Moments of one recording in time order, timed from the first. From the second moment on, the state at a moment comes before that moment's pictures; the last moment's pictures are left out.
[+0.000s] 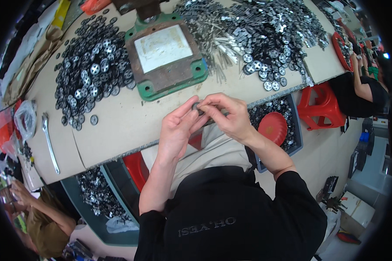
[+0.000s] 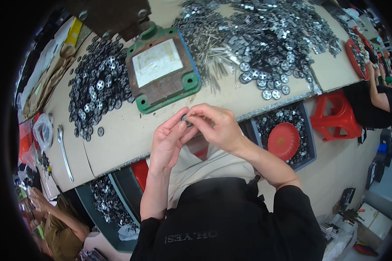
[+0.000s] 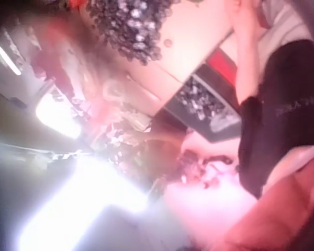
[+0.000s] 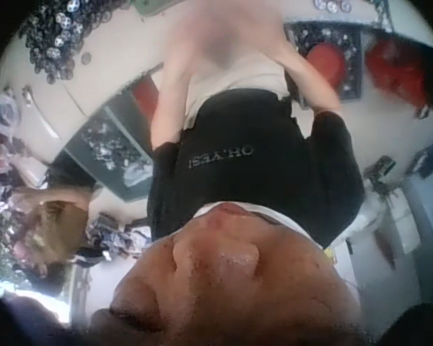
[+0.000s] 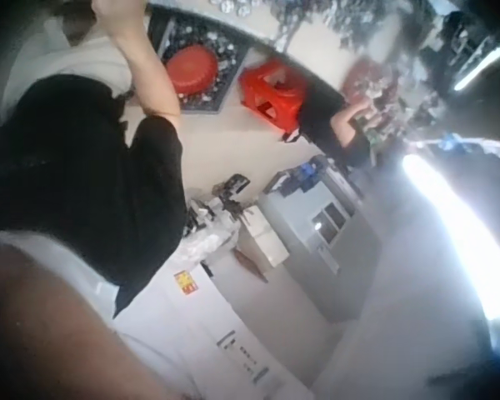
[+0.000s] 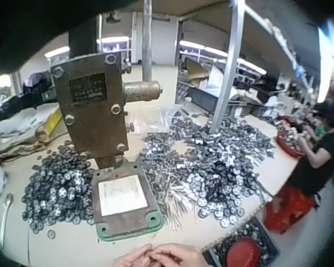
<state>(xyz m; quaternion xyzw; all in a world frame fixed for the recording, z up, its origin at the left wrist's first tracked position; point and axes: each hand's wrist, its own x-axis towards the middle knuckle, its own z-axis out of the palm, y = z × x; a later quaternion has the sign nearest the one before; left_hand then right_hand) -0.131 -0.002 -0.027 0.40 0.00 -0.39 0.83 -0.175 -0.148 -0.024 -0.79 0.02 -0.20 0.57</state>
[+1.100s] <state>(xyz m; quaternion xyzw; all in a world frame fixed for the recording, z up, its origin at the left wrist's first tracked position) -0.130 0.008 -0.033 0.41 0.00 -0.29 0.86 -0.169 -0.217 0.001 -0.89 0.18 0.02 0.42</state>
